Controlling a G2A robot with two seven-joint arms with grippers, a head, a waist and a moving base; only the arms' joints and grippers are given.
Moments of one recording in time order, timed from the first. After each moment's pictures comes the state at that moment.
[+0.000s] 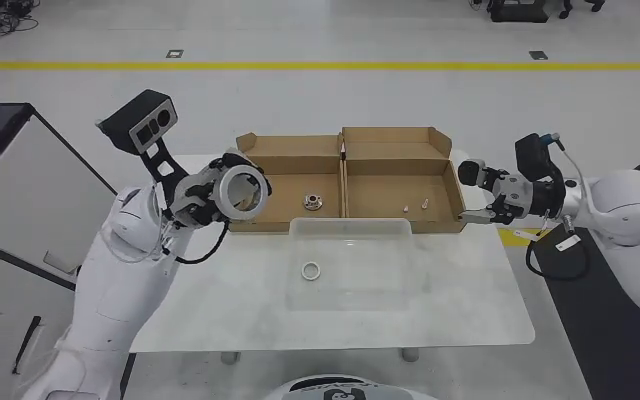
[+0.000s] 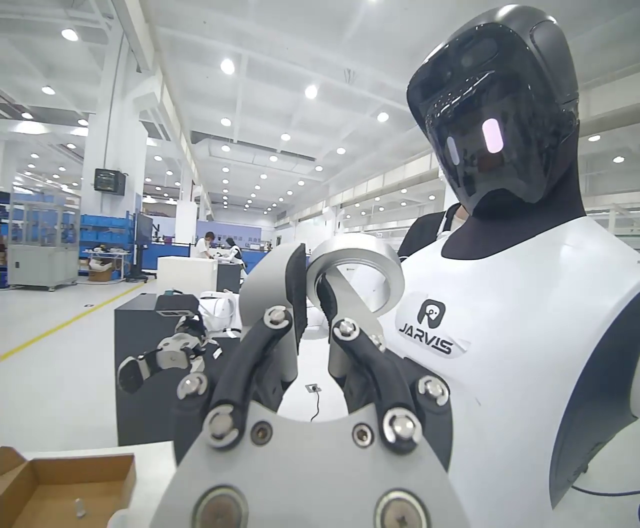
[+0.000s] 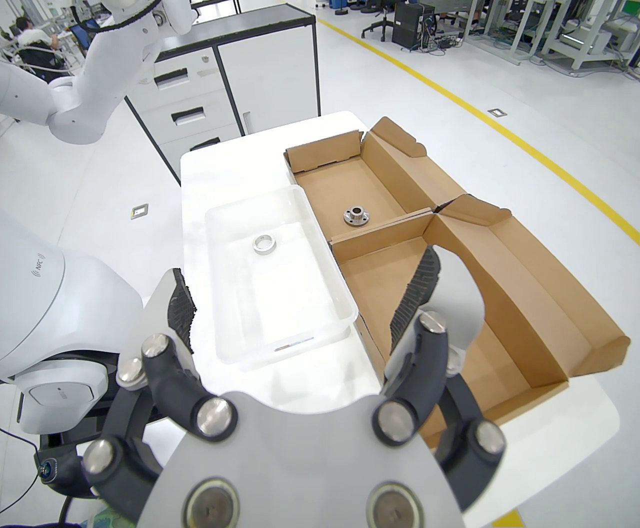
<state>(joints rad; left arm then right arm) 1.19 -1.05 -1.28 -1.90 -0.54 -1.01 -0.73 -1.27 -0.54 1.36 -1.62 -0.06 -1.01 0.70</state>
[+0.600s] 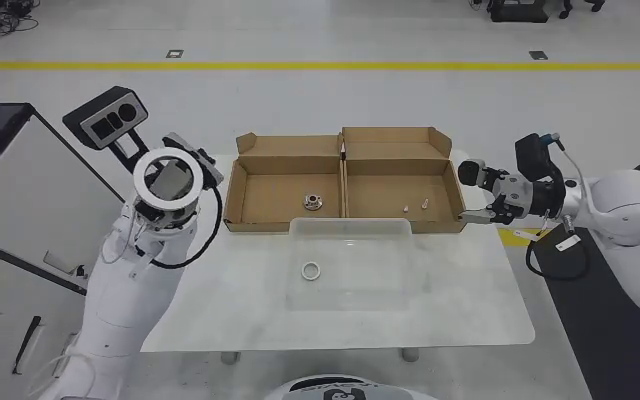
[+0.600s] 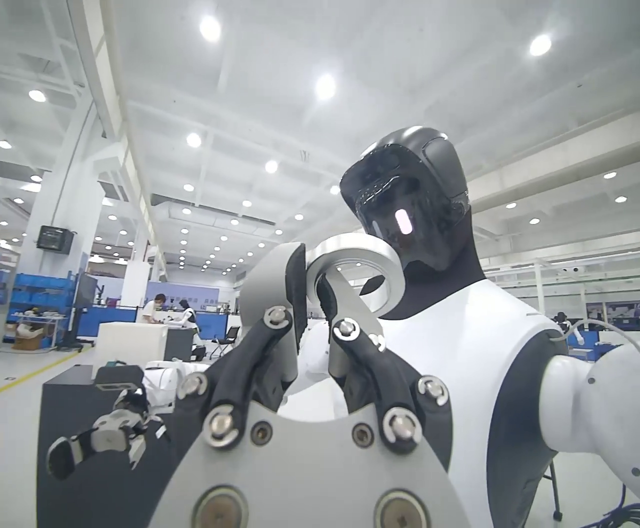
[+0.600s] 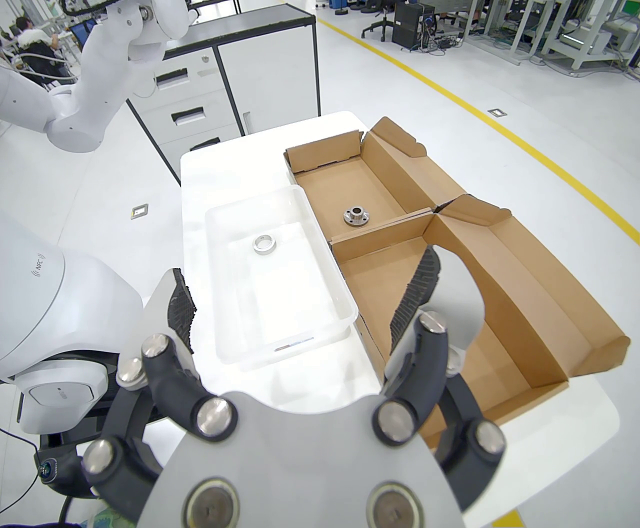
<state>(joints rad) 1.23 -1.10 -1.31 -1.90 -0.80 -1.01 -0.81 -1.27 -0.54 1.36 -1.62 -0.06 -1.01 0.70</state>
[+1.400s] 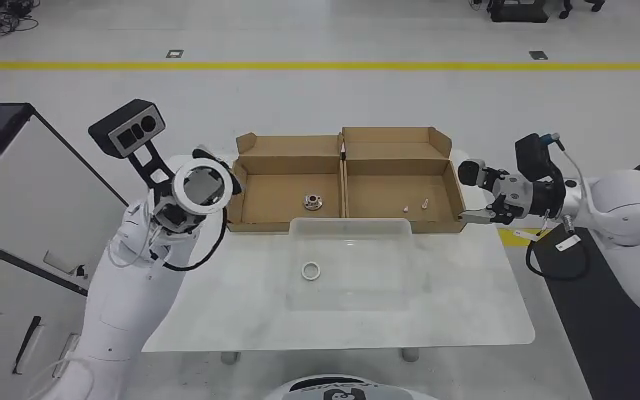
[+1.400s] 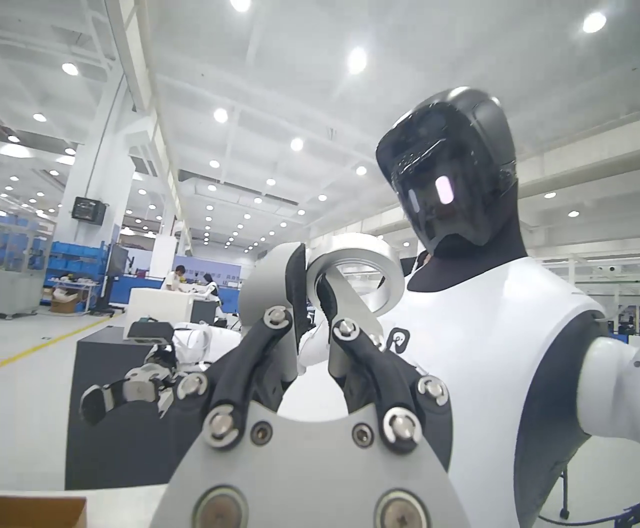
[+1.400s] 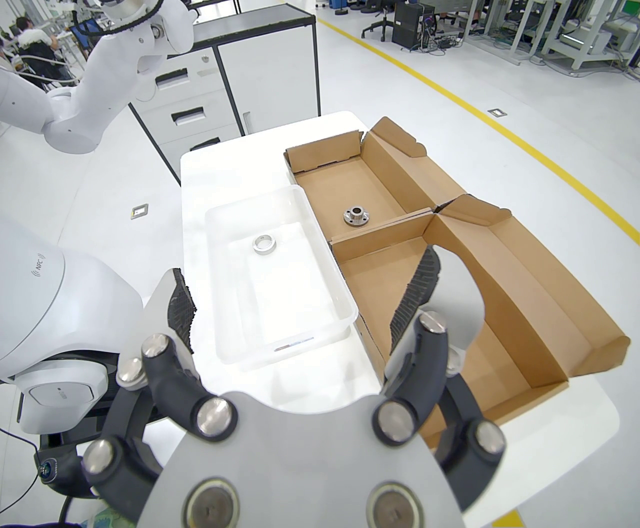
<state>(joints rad) 1.25 -1.09 -1.31 -1.90 -0.74 -1.01 -0.81 -1.27 -0.54 1.36 -1.62 -0.06 -1.01 0.70</state>
